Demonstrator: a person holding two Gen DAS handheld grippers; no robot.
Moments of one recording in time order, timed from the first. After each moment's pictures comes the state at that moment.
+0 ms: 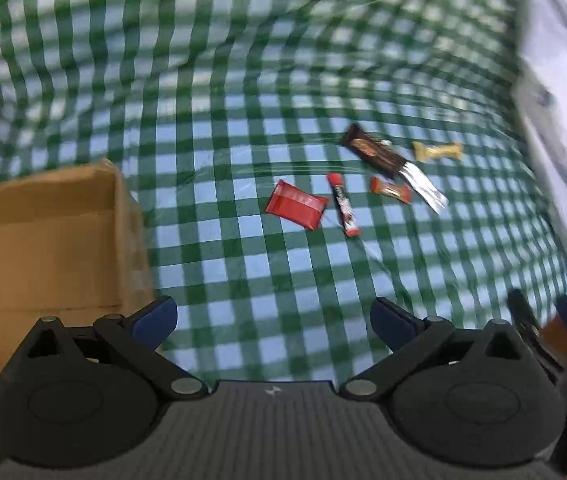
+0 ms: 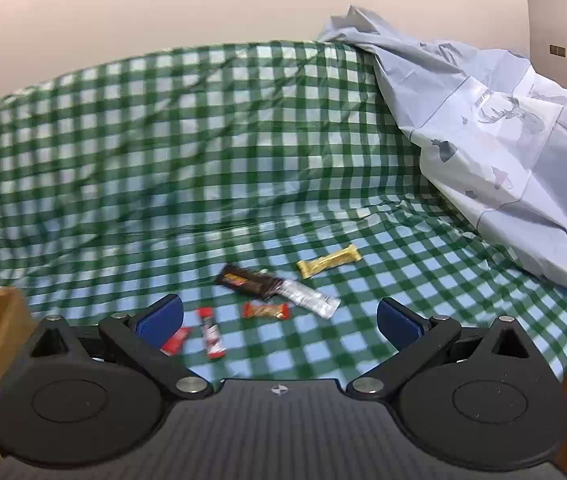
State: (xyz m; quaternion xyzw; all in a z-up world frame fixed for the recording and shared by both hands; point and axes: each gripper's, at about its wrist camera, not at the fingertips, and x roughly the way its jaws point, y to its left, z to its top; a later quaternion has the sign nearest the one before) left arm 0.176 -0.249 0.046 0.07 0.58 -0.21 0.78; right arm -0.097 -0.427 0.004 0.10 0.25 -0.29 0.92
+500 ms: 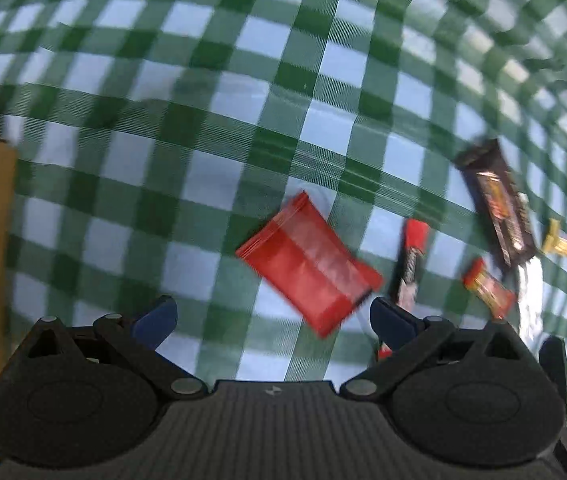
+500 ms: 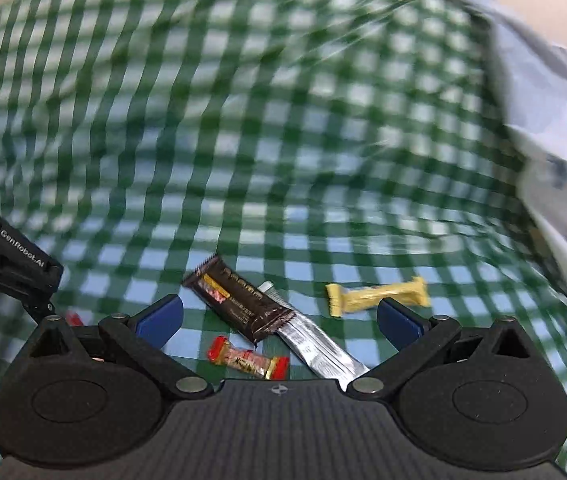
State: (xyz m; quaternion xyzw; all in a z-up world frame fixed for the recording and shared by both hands) left arm 0.308 -0.361 -0.162 -0.03 0.70 -0.06 0.71; right arm 0.085 -0.530 -0.121 0.00 0.32 -0.17 0.93
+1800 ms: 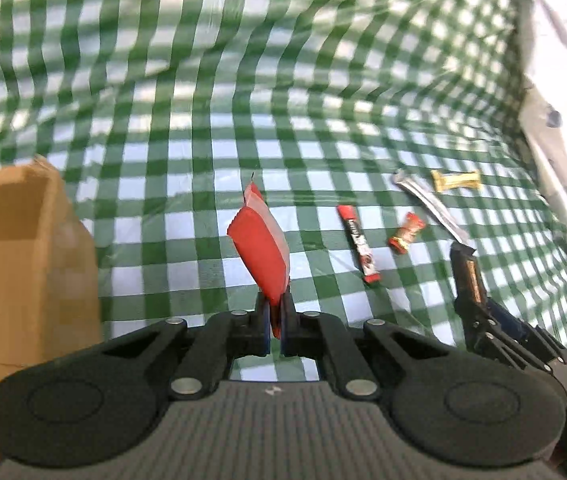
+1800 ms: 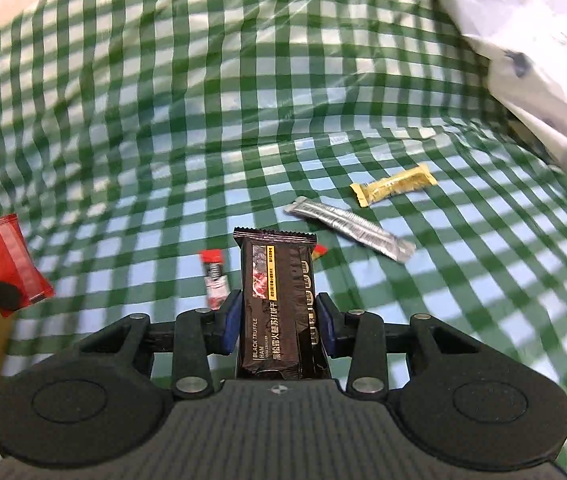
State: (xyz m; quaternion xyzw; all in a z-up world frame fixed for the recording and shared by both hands) left arm 0.156 -0.237 -0.035 0.05 0.48 -0.26 0.84; right arm -0.017 -0.436 -0.112 0.16 0.30 -0.22 0.91
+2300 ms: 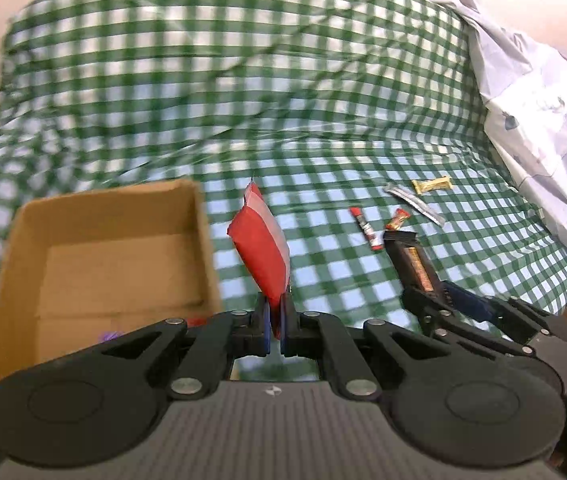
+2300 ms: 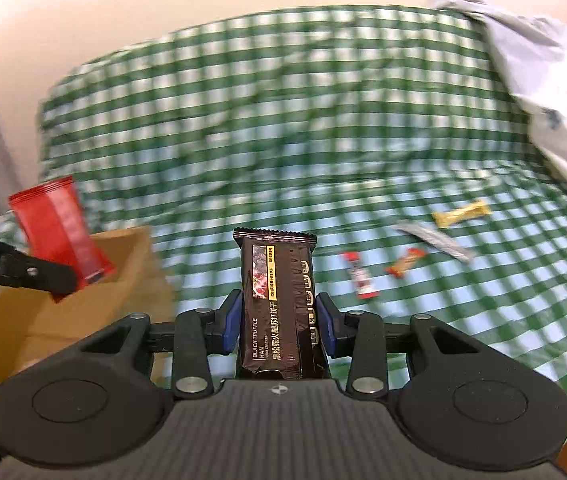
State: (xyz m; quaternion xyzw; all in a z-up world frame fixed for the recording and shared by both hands) left arm 0.010 -0.097 0.062 0.08 0.40 -0.25 0.88; right arm -0.091 -0.256 -0.003 0.14 0.28 -0.11 0.94
